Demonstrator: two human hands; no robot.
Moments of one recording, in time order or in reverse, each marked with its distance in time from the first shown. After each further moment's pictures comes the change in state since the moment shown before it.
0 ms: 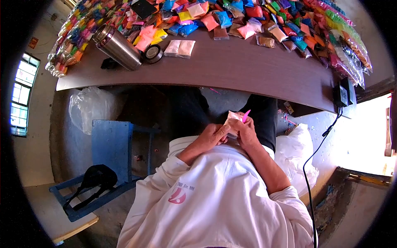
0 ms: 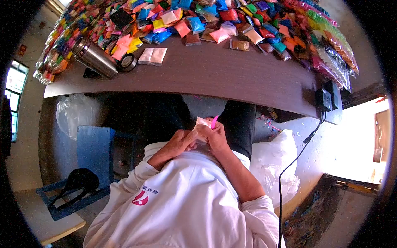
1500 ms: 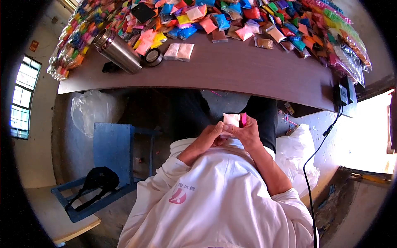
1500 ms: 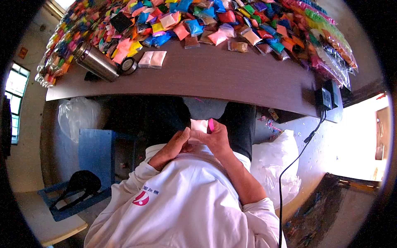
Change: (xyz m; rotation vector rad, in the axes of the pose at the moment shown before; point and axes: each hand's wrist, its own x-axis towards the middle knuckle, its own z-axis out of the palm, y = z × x) left_hand -0.004 0.003 -0.003 -0.037 0.012 -0.058; right_hand -0.008 -0.017 0.005 -0.514 0.010 -0.127
